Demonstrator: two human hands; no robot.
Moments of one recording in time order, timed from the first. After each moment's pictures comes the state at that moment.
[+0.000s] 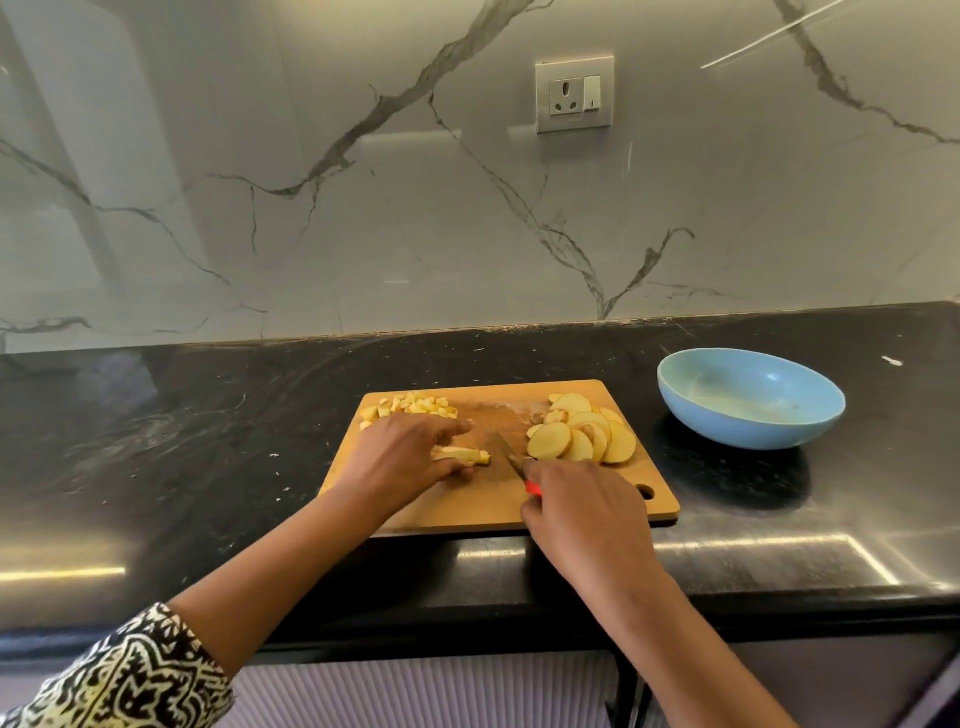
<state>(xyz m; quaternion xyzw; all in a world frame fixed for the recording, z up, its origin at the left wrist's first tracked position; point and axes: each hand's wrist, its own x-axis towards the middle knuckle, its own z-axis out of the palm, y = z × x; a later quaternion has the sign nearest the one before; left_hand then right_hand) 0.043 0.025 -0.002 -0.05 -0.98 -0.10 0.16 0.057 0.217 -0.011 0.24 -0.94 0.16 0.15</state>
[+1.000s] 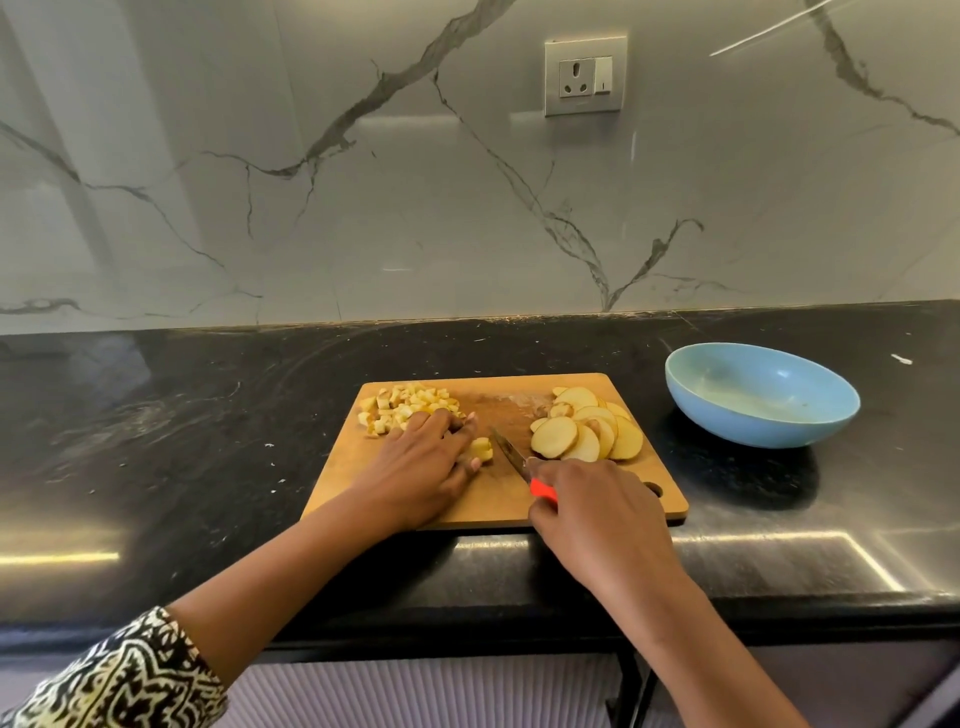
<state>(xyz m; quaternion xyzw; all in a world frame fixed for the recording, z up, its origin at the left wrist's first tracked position) 0.029 0.026 -0.027 -0.08 -0.99 -0.01 0.07 0.055 0.222 -0.010 0.24 -0.94 0.19 0.14</state>
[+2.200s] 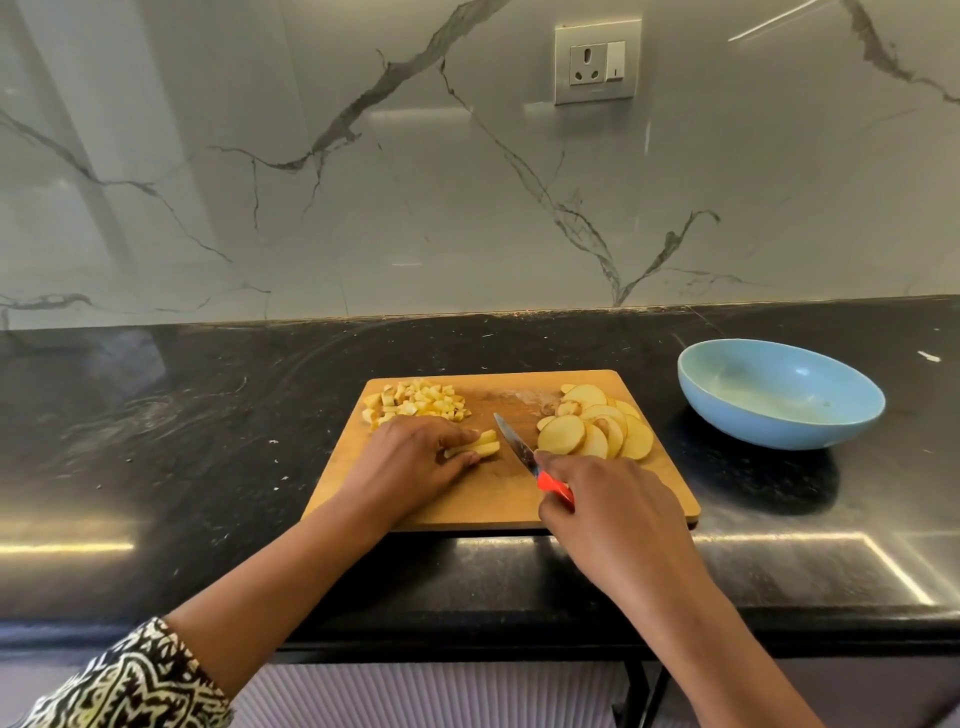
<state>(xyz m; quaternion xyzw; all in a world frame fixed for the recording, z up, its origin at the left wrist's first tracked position) 0.038 0.019 -0.023 -0.08 -0.96 -0.15 0.20 0.054 0.228 -0.010 0.24 -0.94 0.22 0.13</state>
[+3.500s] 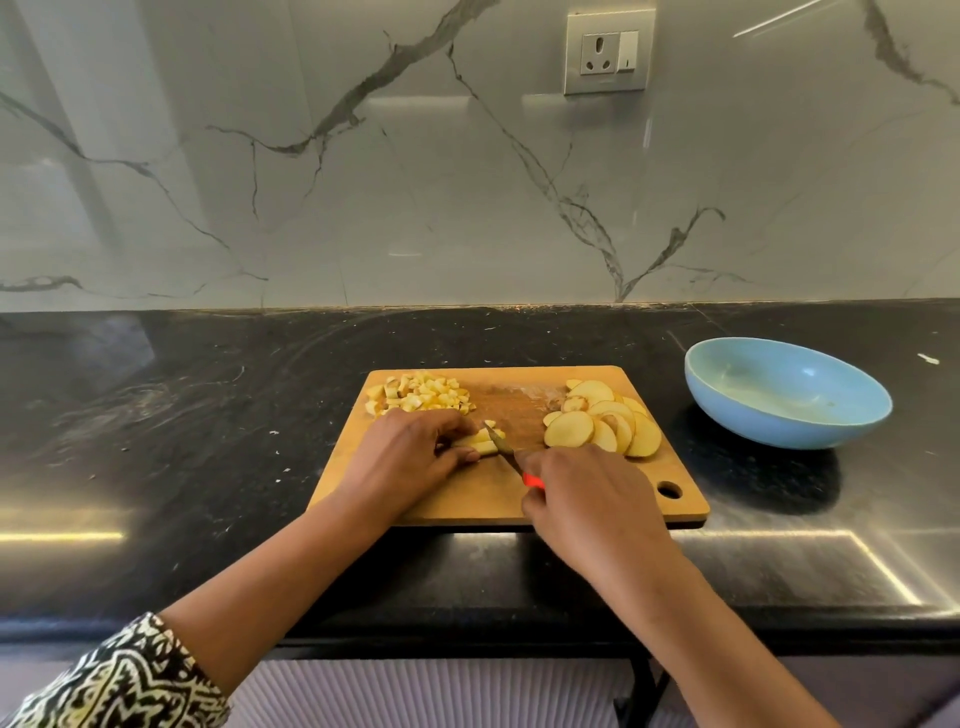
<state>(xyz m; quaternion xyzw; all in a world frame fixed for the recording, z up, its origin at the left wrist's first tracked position) 0.039 0.012 -0.027 -0.05 -0.96 -0.19 0.20 0.053 0.205 0.002 0.28 -0.95 0.11 0.11</state>
